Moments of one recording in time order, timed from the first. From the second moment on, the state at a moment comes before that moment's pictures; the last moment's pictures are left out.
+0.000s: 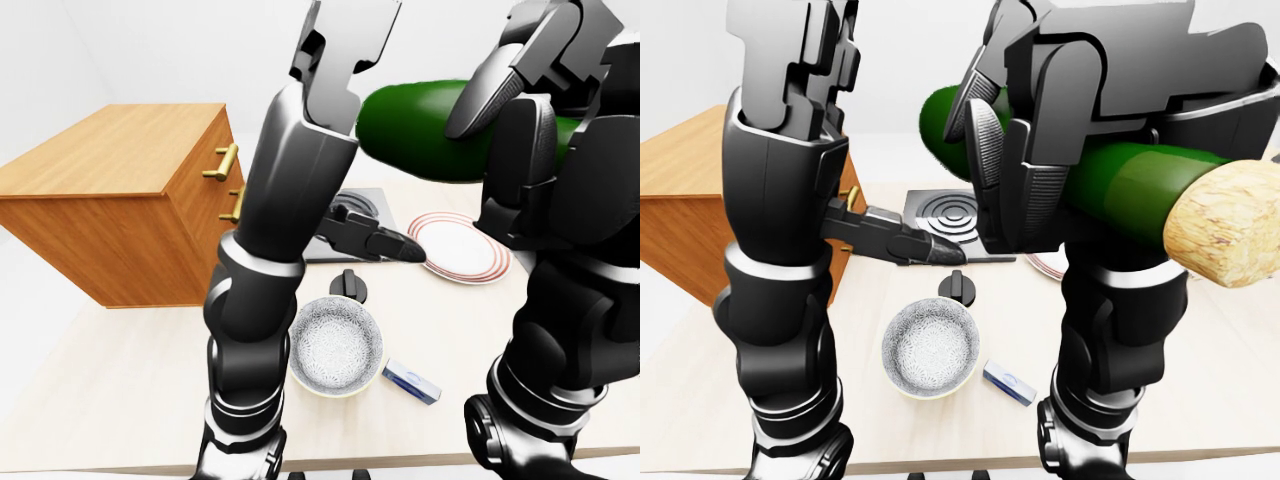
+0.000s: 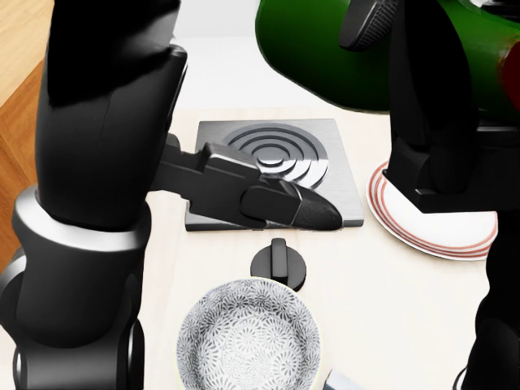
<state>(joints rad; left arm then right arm) -0.66 -0.13 -0.18 -0.59 0.56 0.09 -0.24 -0.64 -0.18 -0.12 -0.74 0.18 0.09 0.19</state>
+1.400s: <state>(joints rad) -0.69 -0.14 -0.14 -0.27 0.49 0.09 -0.14 -0.60 -0.16 -0.12 -0.76 0.17 0.09 0.19</state>
